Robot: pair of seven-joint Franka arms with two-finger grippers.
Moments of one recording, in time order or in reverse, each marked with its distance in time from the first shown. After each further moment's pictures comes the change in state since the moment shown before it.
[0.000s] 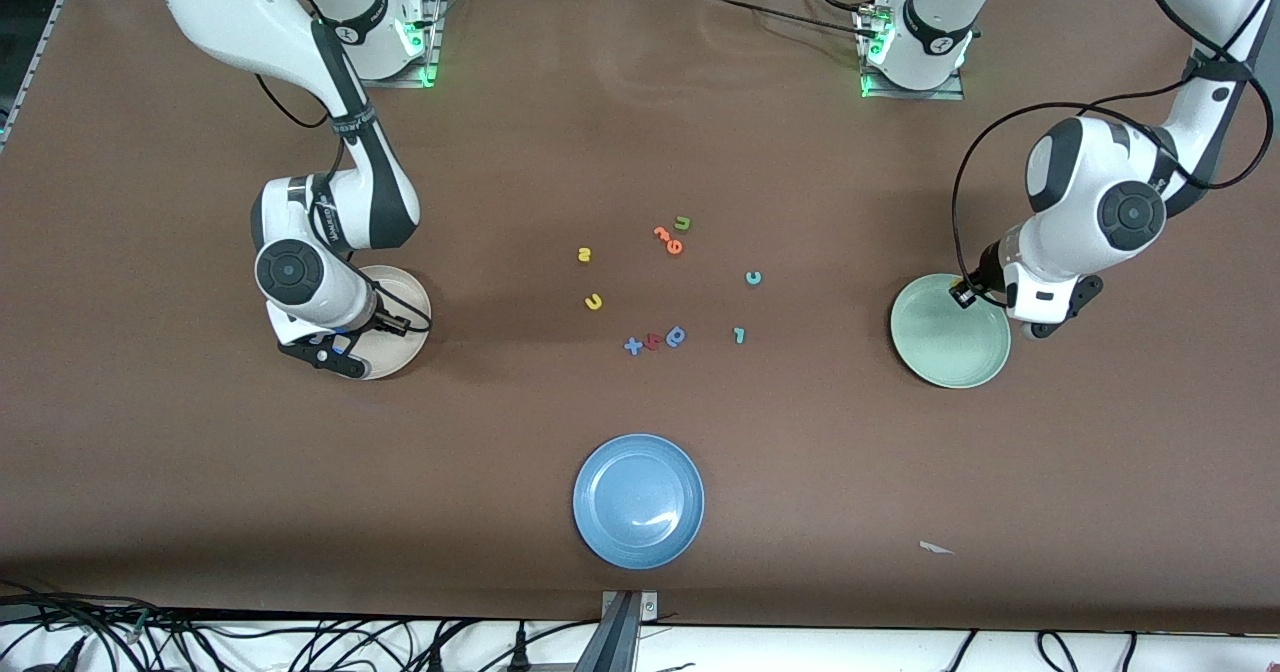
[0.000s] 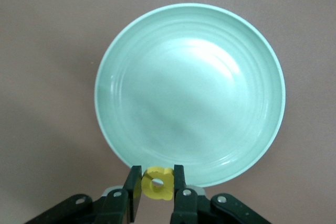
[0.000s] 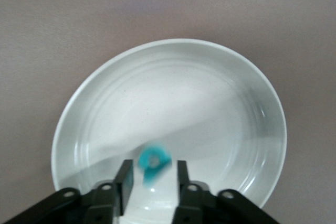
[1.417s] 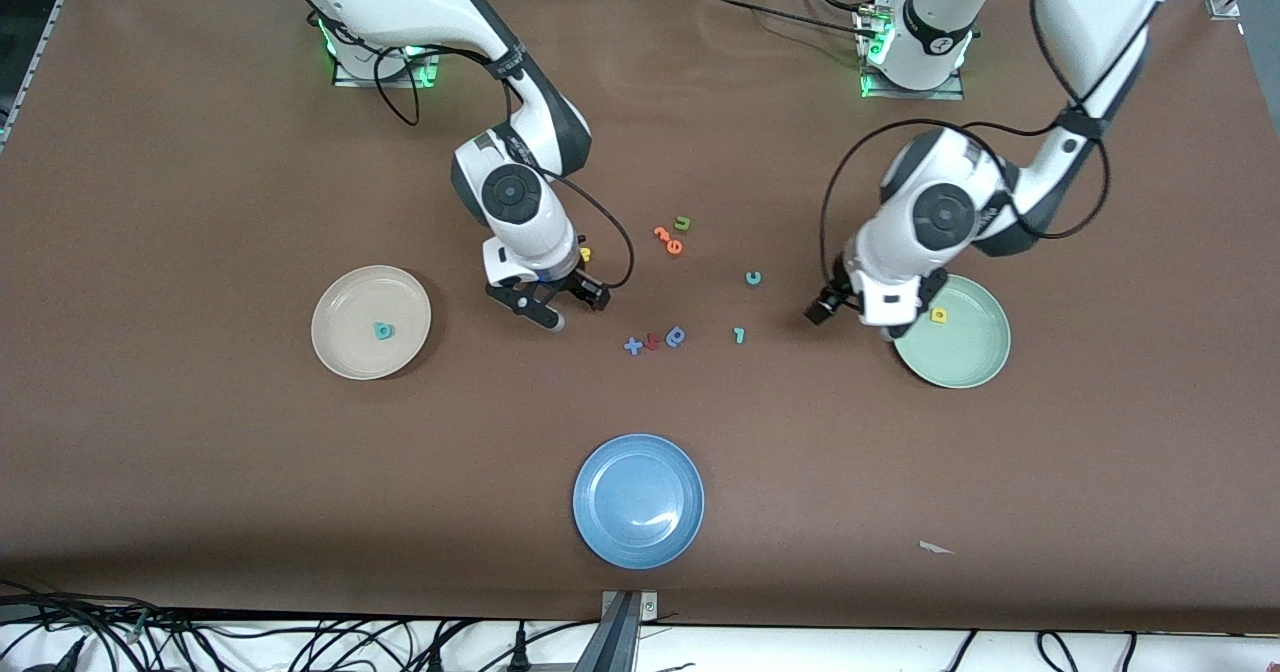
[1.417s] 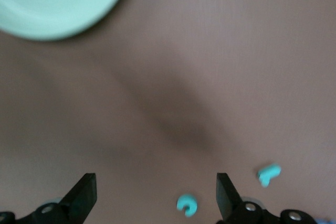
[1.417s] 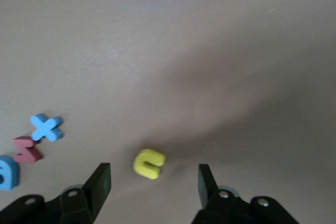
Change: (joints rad) left arm -0.275 0.137 -0.149 0.105 0.065 0.019 -0.605; right arm 0.183 0.115 0.295 0.160 0.060 0.202 0.607
